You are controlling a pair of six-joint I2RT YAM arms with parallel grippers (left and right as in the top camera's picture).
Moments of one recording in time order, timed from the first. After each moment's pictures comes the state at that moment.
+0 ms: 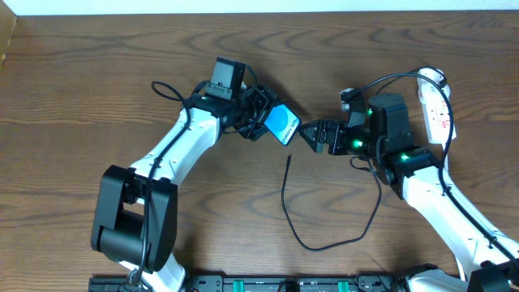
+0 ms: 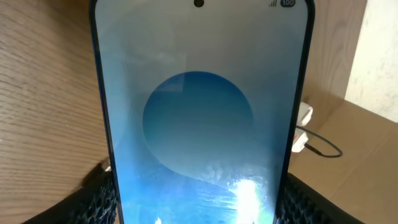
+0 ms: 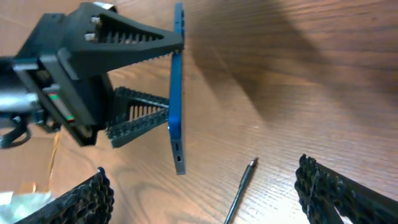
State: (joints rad) left arm -0.33 1.80 1.22 -0.40 0.52 -1.27; right arm 0.30 1.39 0.79 -0.11 -0.54 0.52
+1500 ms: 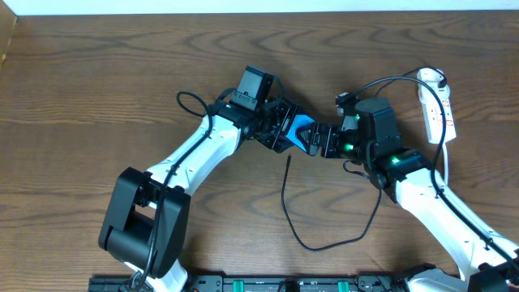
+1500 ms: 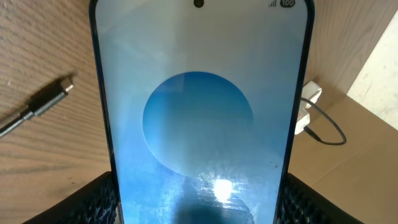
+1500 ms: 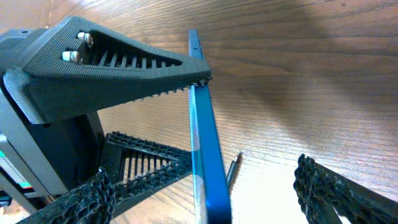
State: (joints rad) left arm -0.47 1.80 1.22 -0.39 0.55 -1.56; right arm 0.38 1.39 0.79 -0.15 -0.39 0.56
